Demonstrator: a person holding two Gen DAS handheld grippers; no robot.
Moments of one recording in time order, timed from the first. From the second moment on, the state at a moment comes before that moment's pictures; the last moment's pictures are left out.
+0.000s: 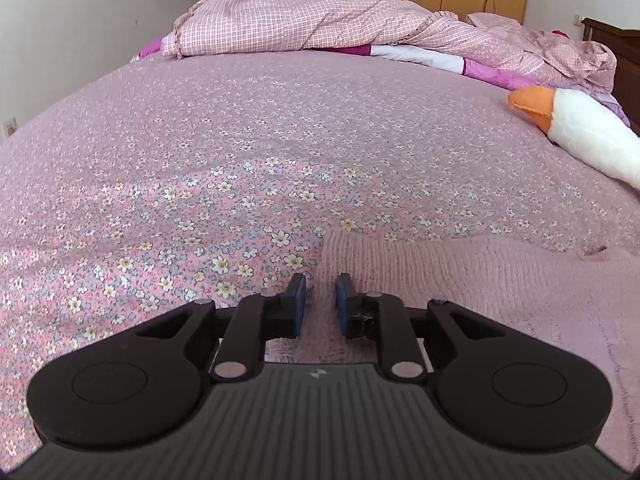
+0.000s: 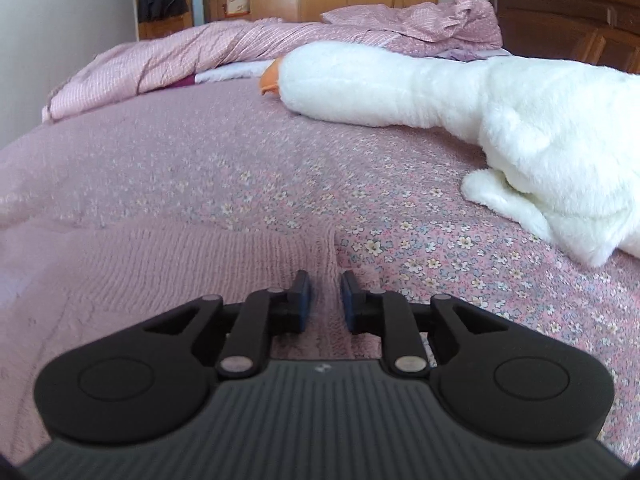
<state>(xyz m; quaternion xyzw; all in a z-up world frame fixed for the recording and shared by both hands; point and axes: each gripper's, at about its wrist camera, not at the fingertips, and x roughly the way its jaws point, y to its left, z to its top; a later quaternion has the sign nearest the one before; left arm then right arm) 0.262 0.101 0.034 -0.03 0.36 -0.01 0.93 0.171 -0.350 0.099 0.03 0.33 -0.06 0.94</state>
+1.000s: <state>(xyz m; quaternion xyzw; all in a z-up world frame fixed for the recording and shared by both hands) 0.124 0.078 0.076 -0.01 0.43 -0.02 0.90 0.056 -0.376 0.128 0.19 0.33 -0.02 0.92</state>
